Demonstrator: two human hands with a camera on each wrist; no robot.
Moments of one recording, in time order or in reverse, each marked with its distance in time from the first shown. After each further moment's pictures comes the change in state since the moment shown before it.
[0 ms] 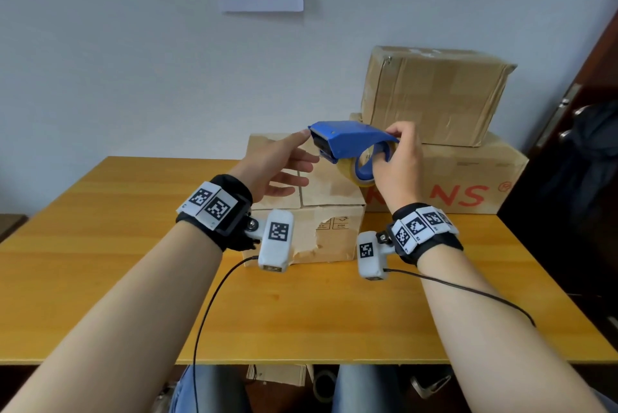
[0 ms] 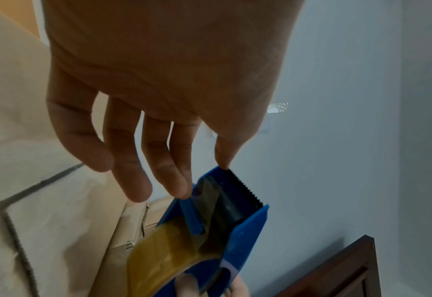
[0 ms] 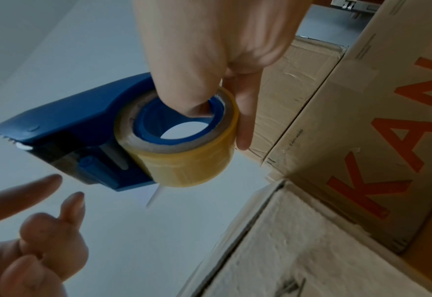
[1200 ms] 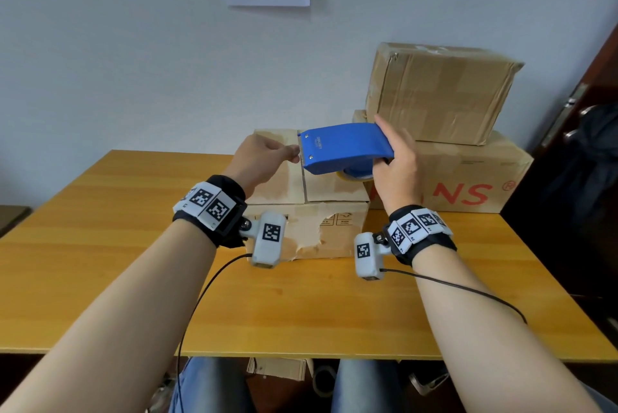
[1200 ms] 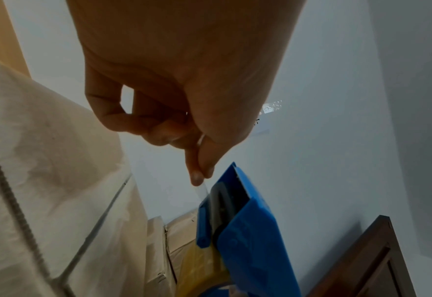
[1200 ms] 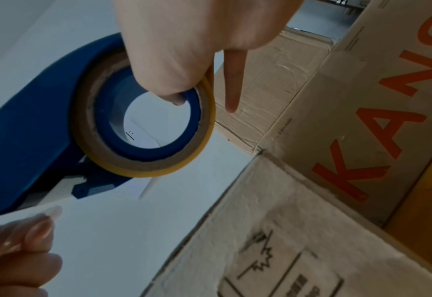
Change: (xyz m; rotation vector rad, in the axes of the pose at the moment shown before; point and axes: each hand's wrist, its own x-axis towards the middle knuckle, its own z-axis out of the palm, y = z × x) left_hand 0.012 -0.019 -0.016 0.278 0.255 0.177; right_hand -0.012 0.007 0.008 0.079 -0.021 -0.120
